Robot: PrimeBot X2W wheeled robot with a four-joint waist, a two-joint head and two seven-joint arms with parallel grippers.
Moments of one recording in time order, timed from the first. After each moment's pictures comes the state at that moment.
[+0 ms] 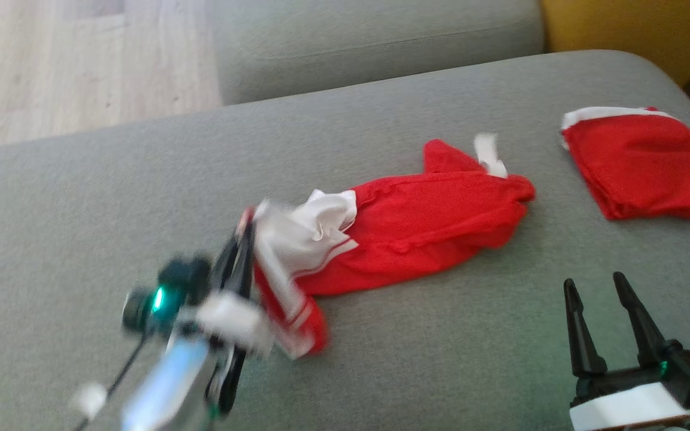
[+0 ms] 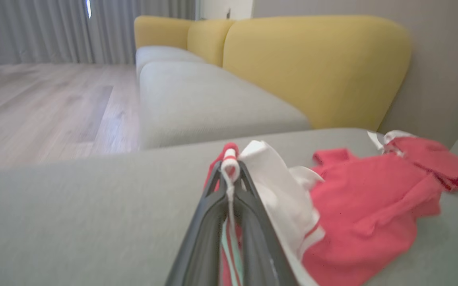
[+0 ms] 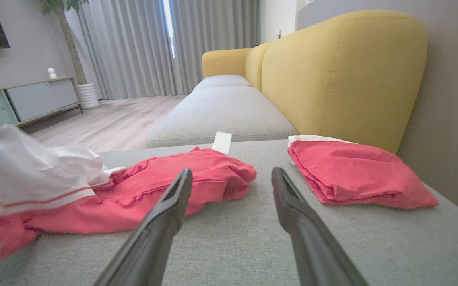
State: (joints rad) left arm -0.43 0.16 -0.63 0.63 -0.58 0.06 -0.26; right arm 0.16 -0.13 0.04 0.08 0.15 0.12 -0.26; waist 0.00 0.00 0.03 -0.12
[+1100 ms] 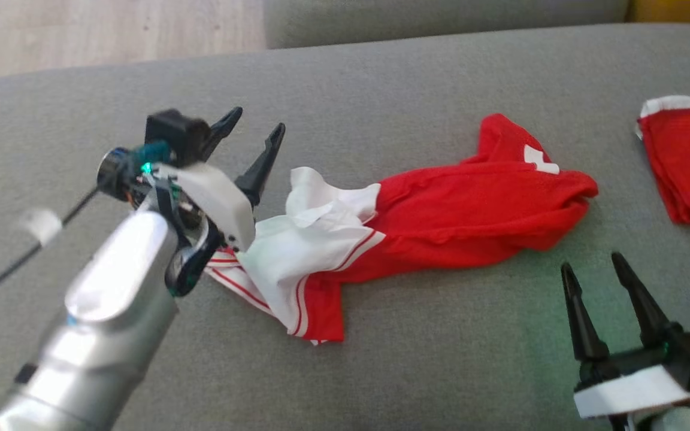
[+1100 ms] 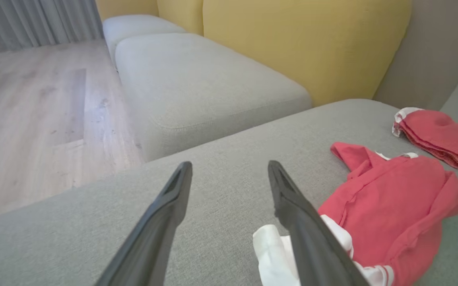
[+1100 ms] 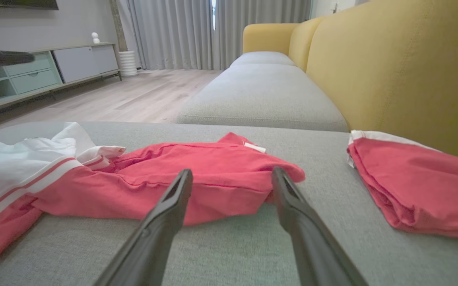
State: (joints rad) left arm -0.69 0.27 -0.62 0.47 -0.56 -0.12 0.15; right arm 0.12 -0.20 0.08 0.07 0.15 0.12 -0.26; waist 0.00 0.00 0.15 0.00
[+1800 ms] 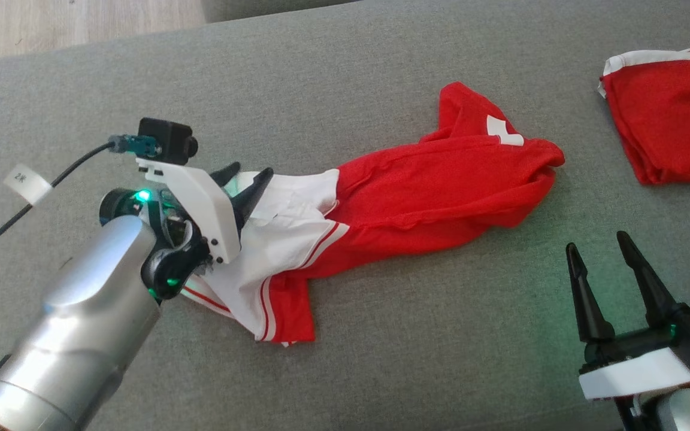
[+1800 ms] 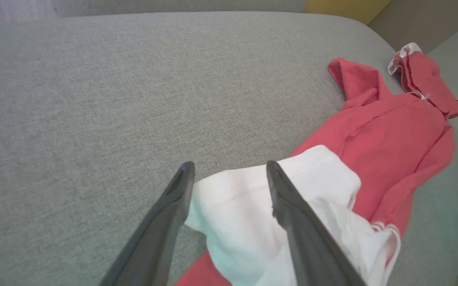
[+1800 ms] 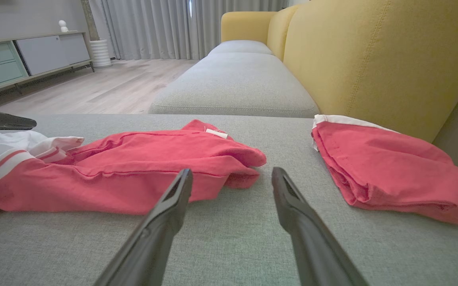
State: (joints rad) left arm -0.78 0.35 -0.83 0.59 -1.01 -0.13 0.37; right arm 0.06 -0.23 0.10 0.07 0.18 0.12 -0.26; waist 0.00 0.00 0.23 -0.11
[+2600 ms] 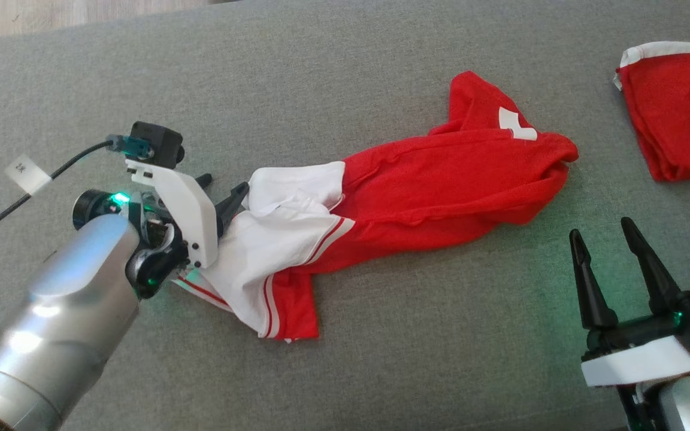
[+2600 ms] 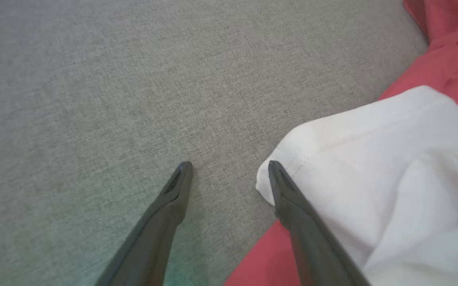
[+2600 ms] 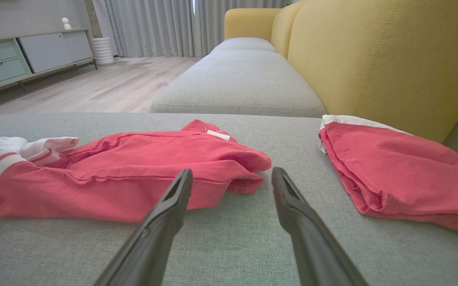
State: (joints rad) left arm -0.84 0.39 -0.97 0.71 -1.02 -0.13 0.39; right arm 0.03 -0.24 0.10 0.07 0.19 0.12 -0.26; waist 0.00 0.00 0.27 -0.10
